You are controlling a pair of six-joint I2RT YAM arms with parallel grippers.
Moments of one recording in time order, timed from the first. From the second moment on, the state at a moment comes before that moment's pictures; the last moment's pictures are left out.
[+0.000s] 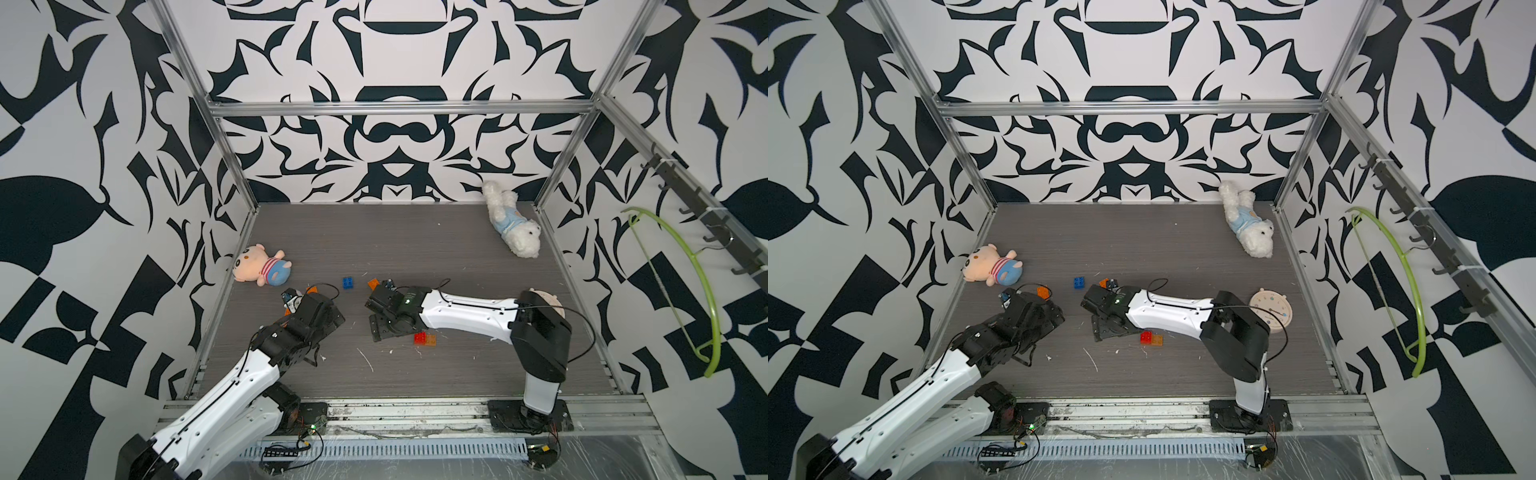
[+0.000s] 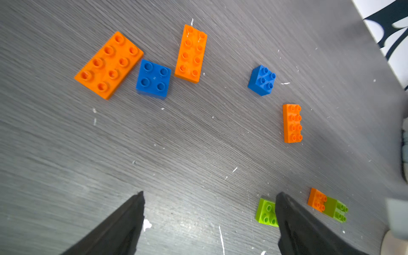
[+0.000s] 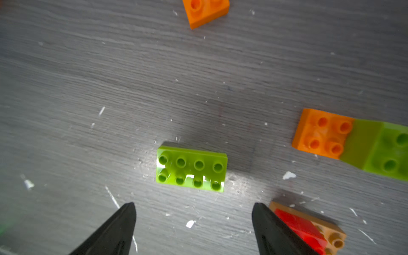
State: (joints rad) left arm -0.60 0.77 0.55 -0.73 -0.28 -1.10; right arm 1.07 1.90 1.37 -0.76 0.12 0.84
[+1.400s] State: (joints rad) left arm -0.60 0.87 0.53 -0.67 -0.23 -1.05; right arm 1.07 2.08 1.54 -0.89 0.12 0.91
